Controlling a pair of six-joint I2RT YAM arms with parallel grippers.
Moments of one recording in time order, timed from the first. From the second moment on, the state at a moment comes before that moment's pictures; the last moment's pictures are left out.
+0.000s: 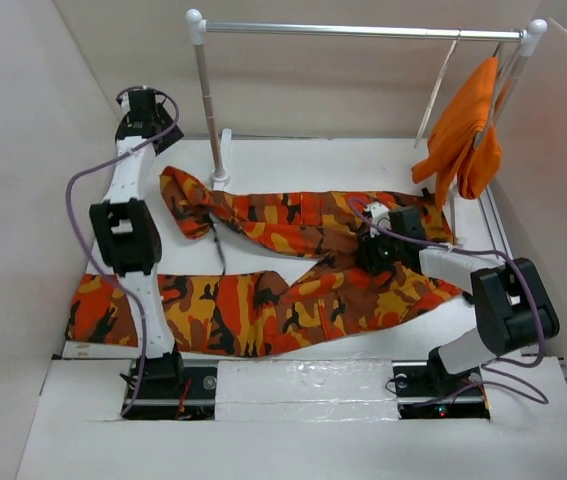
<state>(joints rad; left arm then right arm) 0.08 2.05 1.98 -0.57 -0.13 -0.54 0.27 1.53 0.71 -0.05 -0.30 -0.08</state>
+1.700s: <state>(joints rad) 0.12 1.56 0.94 -0.40 -0.04 -0.61 0.27 1.27 0.69 -0.28 -0.24 -0.12</state>
